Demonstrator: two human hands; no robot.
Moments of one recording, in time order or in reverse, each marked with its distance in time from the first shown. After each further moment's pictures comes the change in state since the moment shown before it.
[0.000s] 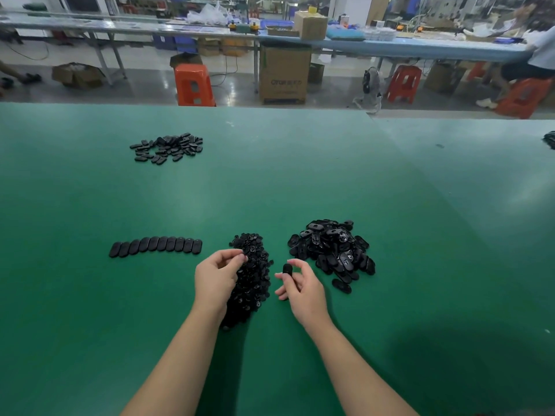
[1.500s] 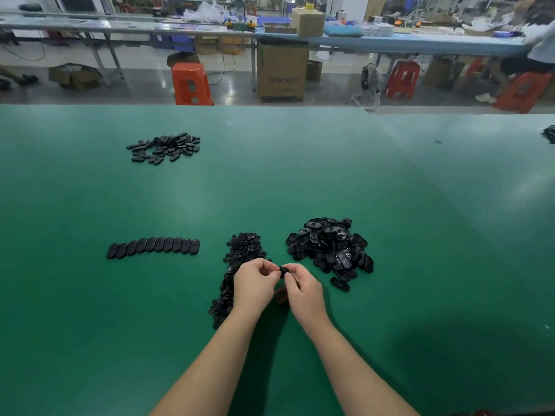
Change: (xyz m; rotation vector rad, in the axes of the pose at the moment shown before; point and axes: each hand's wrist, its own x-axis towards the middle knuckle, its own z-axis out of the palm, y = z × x) left_hand -0.029 0.001 0.058 0.542 -0.127 0.027; right_hand -0.002 0.000 -0.001 -0.071 0.041 -0.011
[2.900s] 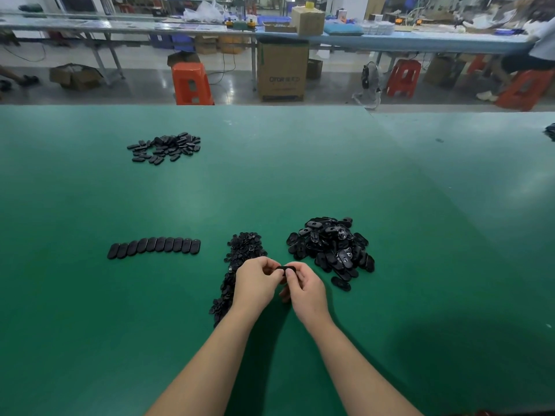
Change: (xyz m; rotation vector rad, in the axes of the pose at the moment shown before) left_hand 0.001 0.004 -0.005 0.081 -0.057 0.059; right_hand 0.004 0.004 0.000 0.034 0.019 -0.012
